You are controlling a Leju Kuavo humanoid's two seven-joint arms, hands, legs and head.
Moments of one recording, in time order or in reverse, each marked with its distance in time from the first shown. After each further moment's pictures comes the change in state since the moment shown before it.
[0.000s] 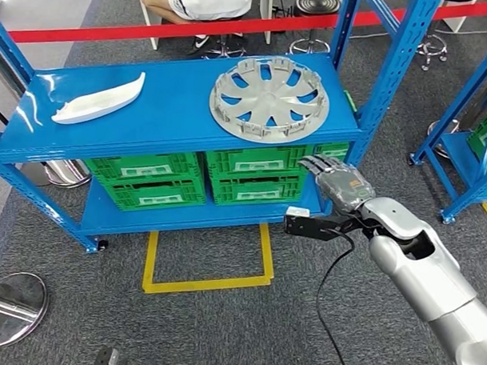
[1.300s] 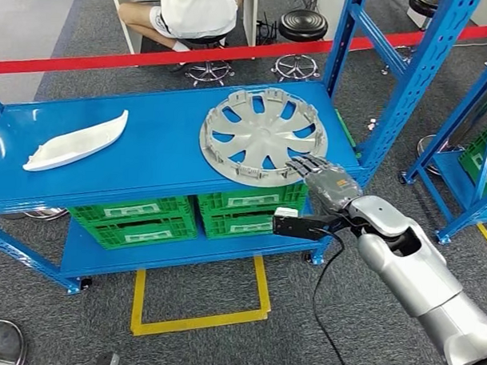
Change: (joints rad) left arm 0.003 -0.004 0.013 0.010 -0.022 -0.004 -0.006; right arm -0.015 0.025 0.026 0.025 0.003 -0.006 0.003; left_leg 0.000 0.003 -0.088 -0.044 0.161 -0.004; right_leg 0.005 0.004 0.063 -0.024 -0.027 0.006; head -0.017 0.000
